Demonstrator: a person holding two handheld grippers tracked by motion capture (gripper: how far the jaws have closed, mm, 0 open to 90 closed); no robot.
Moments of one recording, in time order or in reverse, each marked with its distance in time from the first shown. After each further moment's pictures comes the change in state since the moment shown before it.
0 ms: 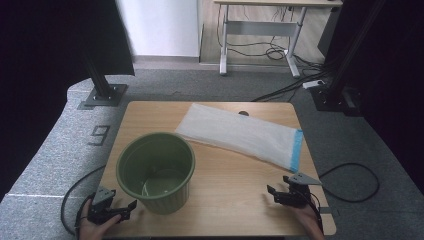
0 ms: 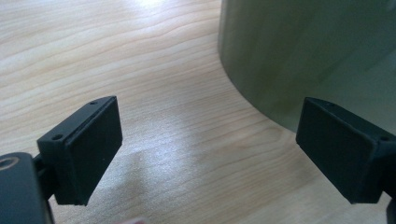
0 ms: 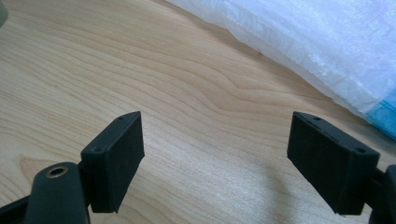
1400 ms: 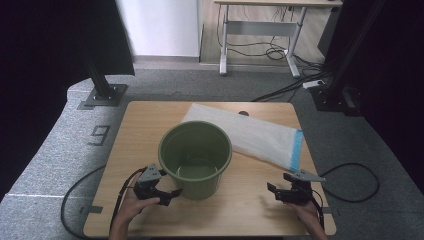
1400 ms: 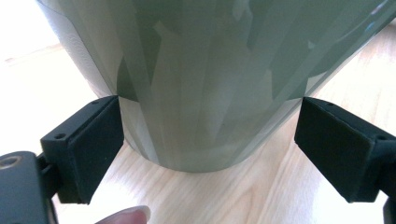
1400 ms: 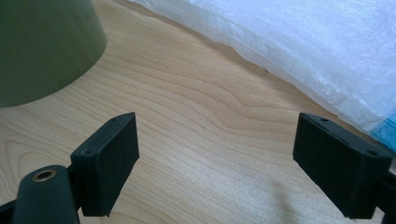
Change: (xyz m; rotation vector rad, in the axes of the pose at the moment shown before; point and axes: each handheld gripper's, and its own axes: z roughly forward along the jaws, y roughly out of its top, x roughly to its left) left arm -0.085 0.100 0.065 -0.053 -0.383 0.299; right arm -0.004 0.010 -0.004 -0.027 0.059 0.046
